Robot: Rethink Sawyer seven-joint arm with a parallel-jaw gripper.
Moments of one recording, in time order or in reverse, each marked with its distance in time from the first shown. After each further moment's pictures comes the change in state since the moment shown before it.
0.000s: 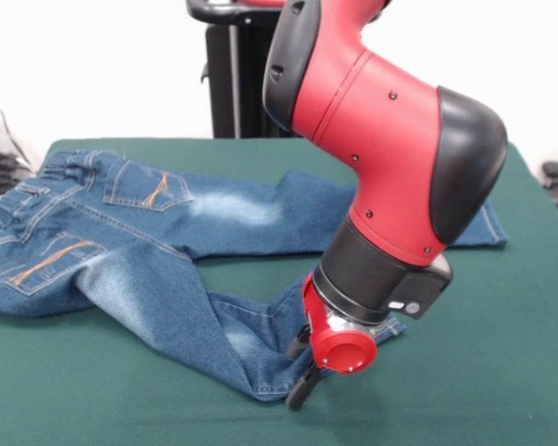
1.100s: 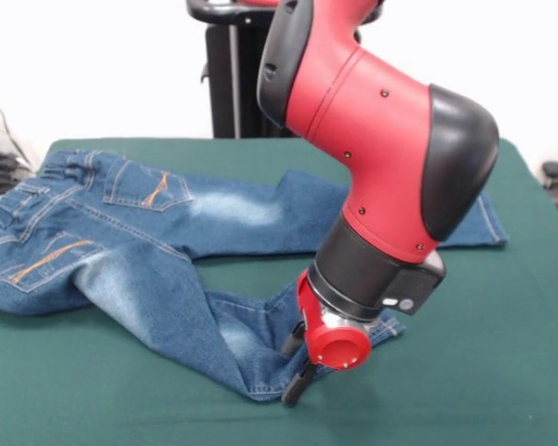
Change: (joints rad) arm -0.001 -0.007 0.009 0.018 0.000 -0.010 -0.020
